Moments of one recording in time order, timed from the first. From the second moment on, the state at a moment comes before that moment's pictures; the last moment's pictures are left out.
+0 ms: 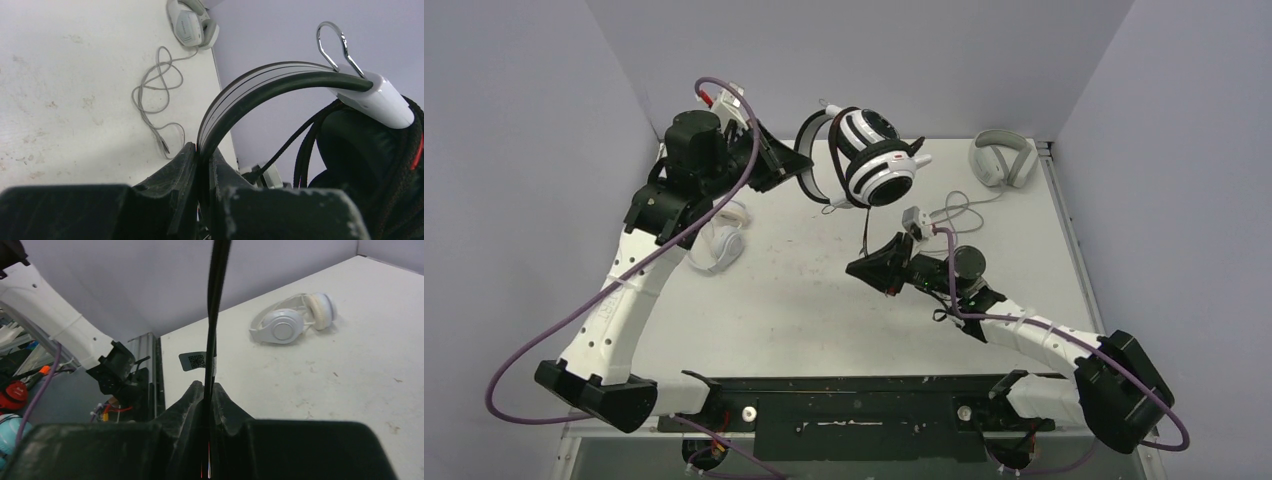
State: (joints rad) left arm -0.42 1.32 1.70 -0.65 0.30 -0.85; right arm 0.60 1.21 0.52 0.88 -0.68 0.43
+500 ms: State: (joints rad) left arm -0.41 1.27 1.38 -0.54 -0.13 -0.75; right arm 0.86 1.16 0.78 0.35 -0.52 0.27
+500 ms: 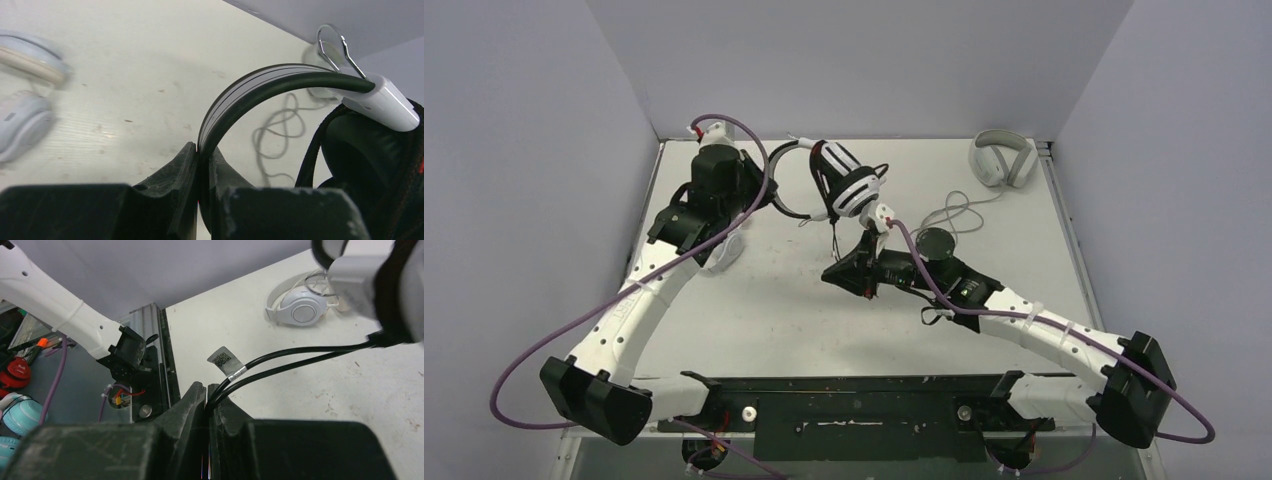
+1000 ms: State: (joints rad) left arm -0.59 1.15 0.97 -0.29 -0.48 -0.21; right arm 0.86 1.42 1.03 -0.06 -0.47 0.23
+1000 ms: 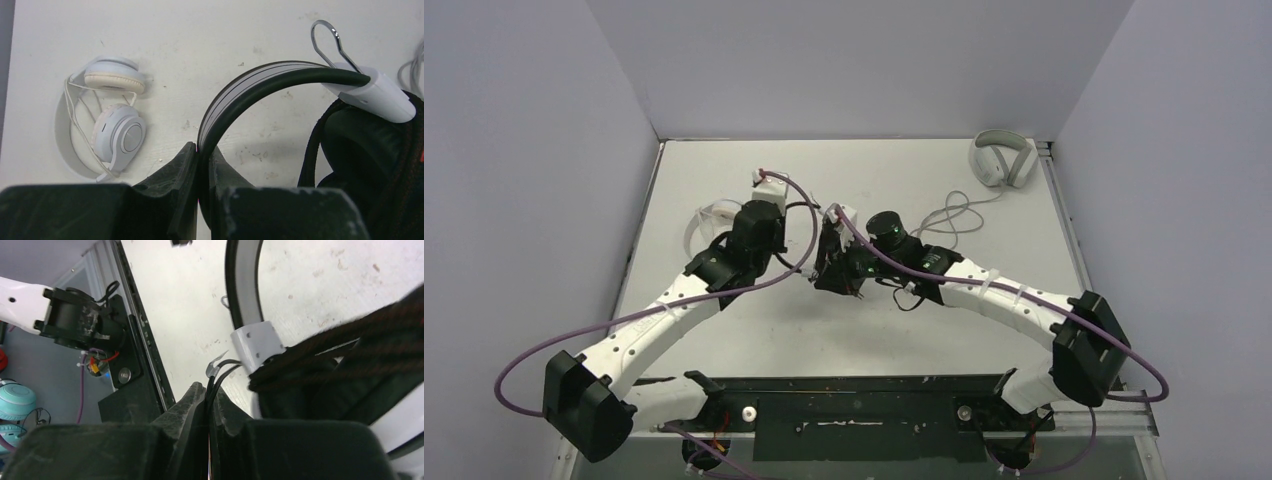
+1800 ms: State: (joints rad) left arm -0.65 1.34 0.98 -0.39 -0.42 -0.06; right arm 0.69 1.52 1.08 -0.23 -0.56 0.25
